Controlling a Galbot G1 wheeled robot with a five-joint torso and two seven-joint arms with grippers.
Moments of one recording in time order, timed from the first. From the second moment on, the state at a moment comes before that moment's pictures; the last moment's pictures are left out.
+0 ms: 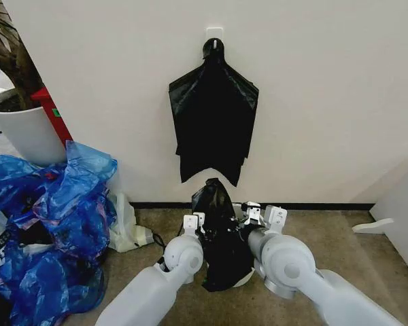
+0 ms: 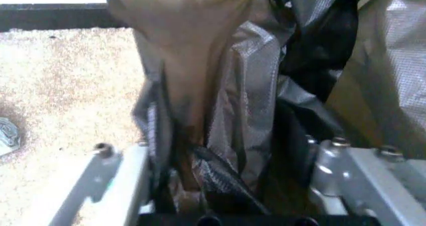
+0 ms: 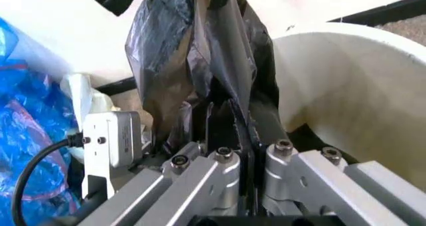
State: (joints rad) left arm 0.91 -1.27 0.19 -1.76 -0.92 0.66 -0.73; right arm -0.88 0.94 -0.18 2.21 1.47 -0.35 1.05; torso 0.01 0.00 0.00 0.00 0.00
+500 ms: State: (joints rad) left arm 0.91 -1.27 0.21 -1.75 -0.92 0.64 -0.73; right arm -0.89 0.94 -0.17 2.21 1.46 -0.35 1.05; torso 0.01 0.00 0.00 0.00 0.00
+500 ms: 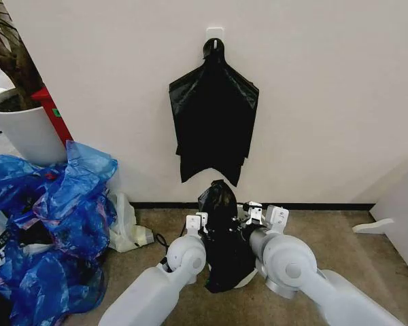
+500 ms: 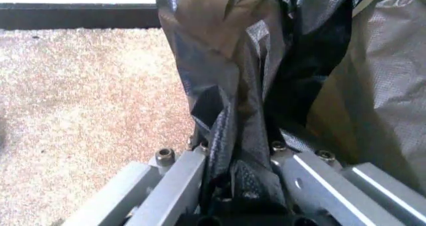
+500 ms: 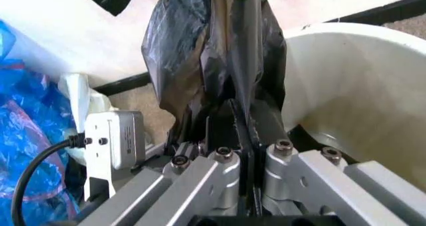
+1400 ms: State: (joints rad) left arm 1.00 -1.12 0.05 -2.06 -0.87 0.57 -0.63; right arm -0.96 0.75 0.07 2.46 1.55 -0.38 1.01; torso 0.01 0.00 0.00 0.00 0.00
